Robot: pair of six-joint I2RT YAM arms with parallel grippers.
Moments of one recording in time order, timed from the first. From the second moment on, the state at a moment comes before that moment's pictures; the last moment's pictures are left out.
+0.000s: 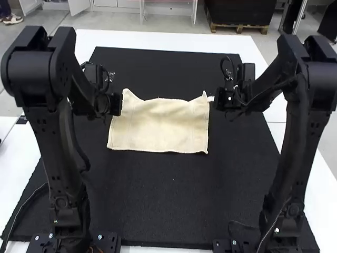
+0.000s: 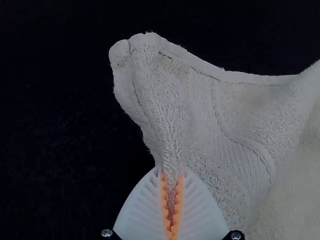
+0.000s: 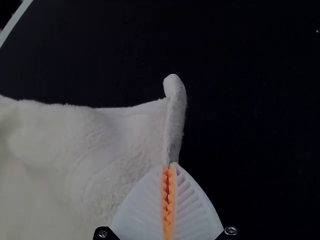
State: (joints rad) left arm 0.10 1.74 0.72 0.41 0.35 0.11; right arm 0.08 1.90 0.93 0.34 -0.54 0.17
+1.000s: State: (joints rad) left arm 0.17 1.50 0.59 0.25 0.36 0.14; right arm 0.03 1.74 0.79 0.21 -0.63 0.14
